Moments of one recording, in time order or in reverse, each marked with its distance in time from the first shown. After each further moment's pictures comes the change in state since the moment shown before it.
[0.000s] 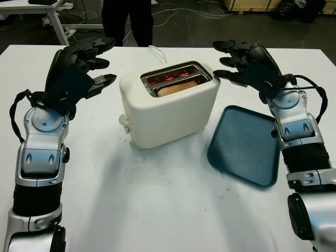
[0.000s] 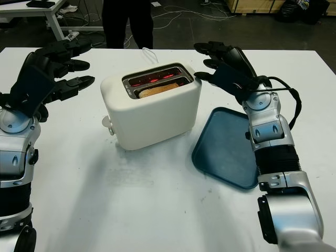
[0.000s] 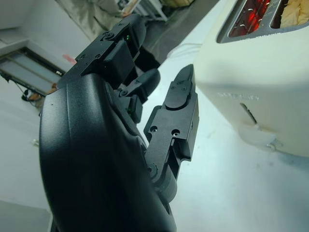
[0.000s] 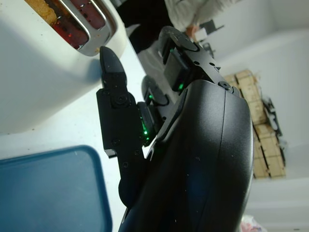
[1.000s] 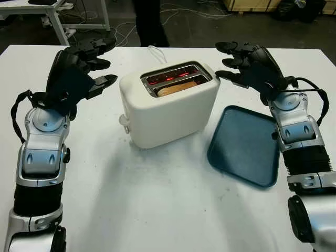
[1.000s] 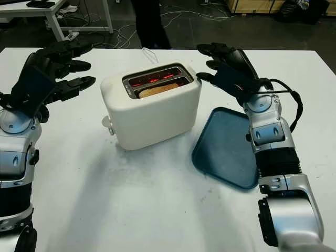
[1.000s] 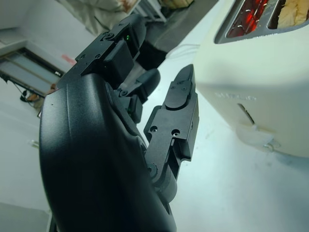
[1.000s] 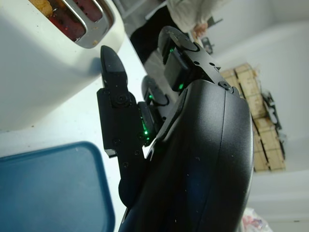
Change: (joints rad) left arm 0.007 -0.002 -0.001 0.003 -0.004 -0.011 0.000; right arm 0.022 -0.001 -0.009 -0.024 -0.001 0.026 -0.021
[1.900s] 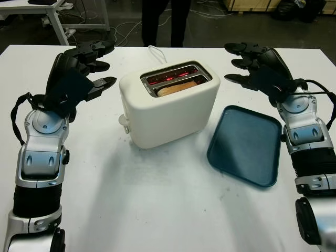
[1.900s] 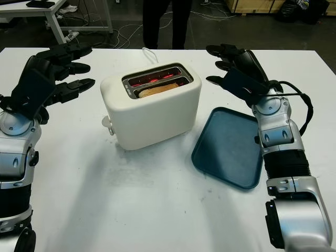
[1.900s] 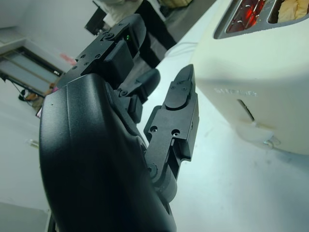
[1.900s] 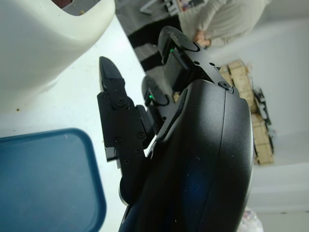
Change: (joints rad) left arm 0.009 0.003 0.004 0.014 -0.008 -0.016 0.000; right arm 0.018 -0.044 -0.002 0.026 -0.025 -0.052 -0.026
